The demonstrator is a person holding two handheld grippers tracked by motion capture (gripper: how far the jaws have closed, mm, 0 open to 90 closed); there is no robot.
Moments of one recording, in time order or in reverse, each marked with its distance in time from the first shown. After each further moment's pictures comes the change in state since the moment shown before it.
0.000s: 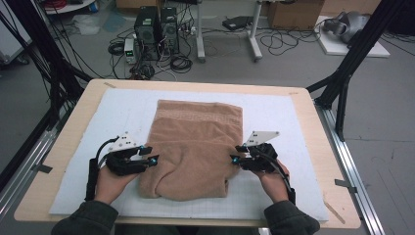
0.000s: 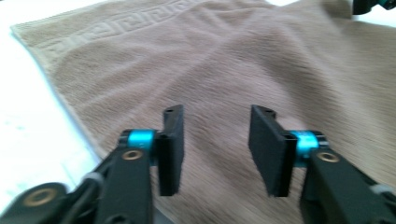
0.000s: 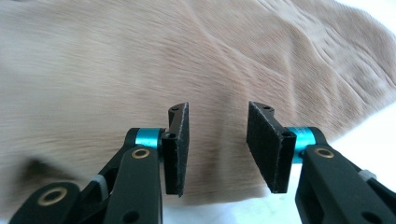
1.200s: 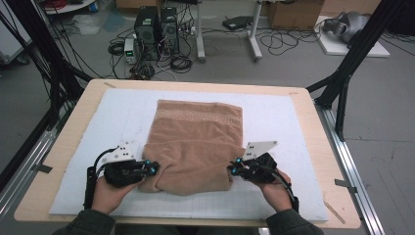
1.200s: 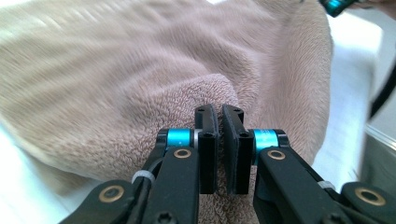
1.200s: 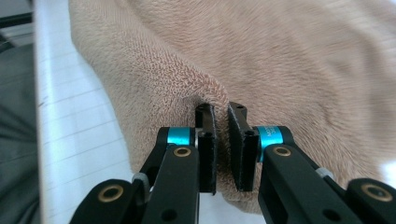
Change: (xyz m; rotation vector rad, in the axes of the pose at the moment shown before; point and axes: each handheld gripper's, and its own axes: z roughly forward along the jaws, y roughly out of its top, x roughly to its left) left arm -0.014 0.000 -0.007 -0.032 -0.091 0.010; right arm 0.024 0.003 -0.015 0.025 0.115 -0.087
